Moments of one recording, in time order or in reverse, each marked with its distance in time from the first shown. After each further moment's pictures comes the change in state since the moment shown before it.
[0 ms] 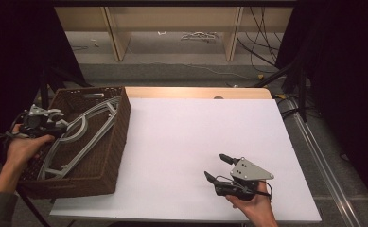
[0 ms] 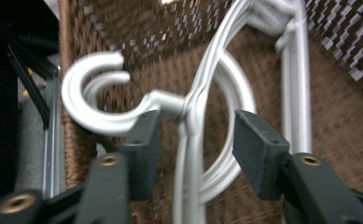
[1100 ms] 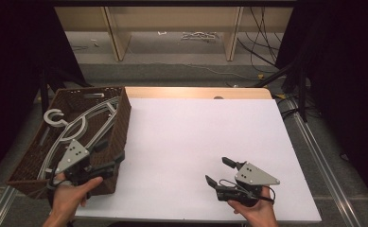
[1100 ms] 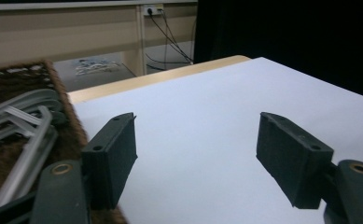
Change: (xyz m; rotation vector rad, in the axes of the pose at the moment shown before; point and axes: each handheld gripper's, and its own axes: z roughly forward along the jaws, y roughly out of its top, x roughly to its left) left arm -0.193 -0.033 -0.070 -0.470 -0.400 -0.008; right arm 0.008 -0.002 -0.014 -0.018 0.019 0.077
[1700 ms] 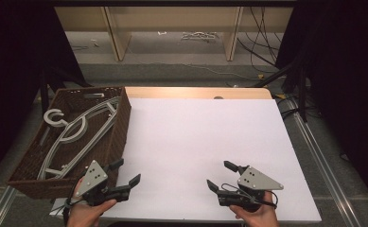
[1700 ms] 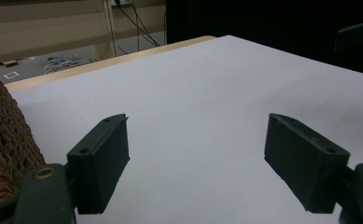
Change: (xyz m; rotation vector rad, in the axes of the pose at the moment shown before) left arm -0.029 -0.039 0.007 0.016 -0.085 0.091; right arm 0.005 -0.003 -0.009 -0.006 0.005 0.017
